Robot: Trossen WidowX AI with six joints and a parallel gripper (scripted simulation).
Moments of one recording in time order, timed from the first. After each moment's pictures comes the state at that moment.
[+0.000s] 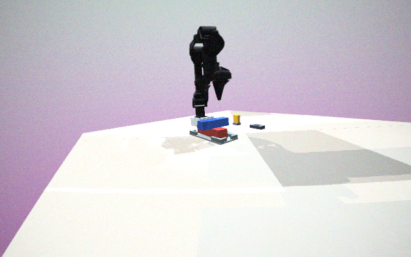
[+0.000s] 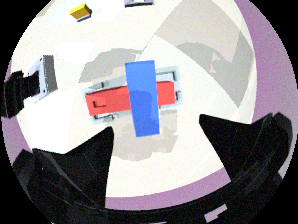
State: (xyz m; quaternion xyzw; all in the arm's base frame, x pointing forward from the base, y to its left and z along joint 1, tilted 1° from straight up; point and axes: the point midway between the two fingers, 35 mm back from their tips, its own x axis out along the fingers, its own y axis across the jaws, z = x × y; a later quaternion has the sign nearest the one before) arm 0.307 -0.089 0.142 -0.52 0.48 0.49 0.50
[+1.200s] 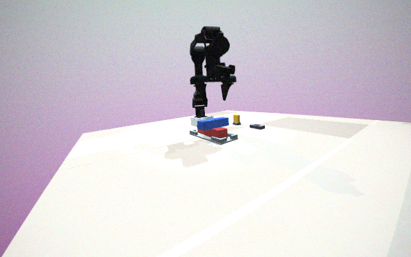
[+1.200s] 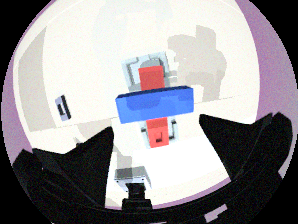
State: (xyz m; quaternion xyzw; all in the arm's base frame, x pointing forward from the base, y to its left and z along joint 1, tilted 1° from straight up) arm 0.308 -0.077 0.142 0.00 0.70 0.00 0.72
